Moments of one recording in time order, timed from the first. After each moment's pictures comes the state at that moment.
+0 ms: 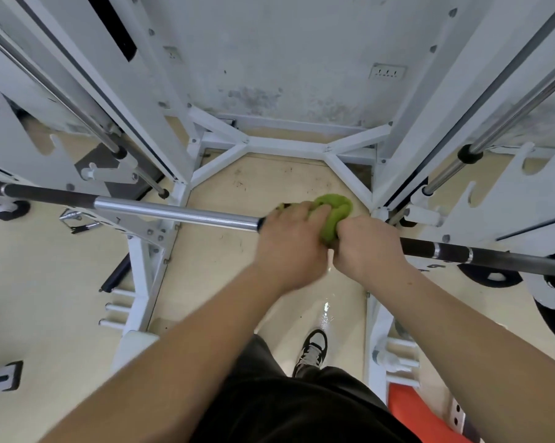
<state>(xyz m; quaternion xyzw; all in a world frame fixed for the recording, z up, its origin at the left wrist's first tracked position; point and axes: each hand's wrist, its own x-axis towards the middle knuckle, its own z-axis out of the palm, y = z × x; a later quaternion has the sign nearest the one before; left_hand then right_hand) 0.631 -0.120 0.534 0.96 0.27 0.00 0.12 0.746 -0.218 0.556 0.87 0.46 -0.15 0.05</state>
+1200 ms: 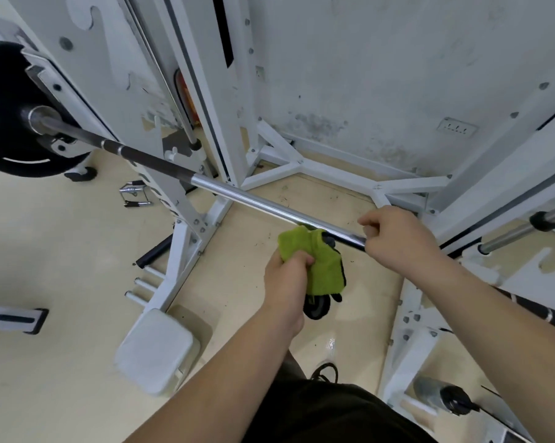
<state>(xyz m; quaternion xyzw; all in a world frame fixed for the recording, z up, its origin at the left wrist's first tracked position) 0.529 -0.129 0.554 0.28 0.57 0.26 0.73 0.712 -0.152 0.578 0.85 0.46 -0.23 -0.12</state>
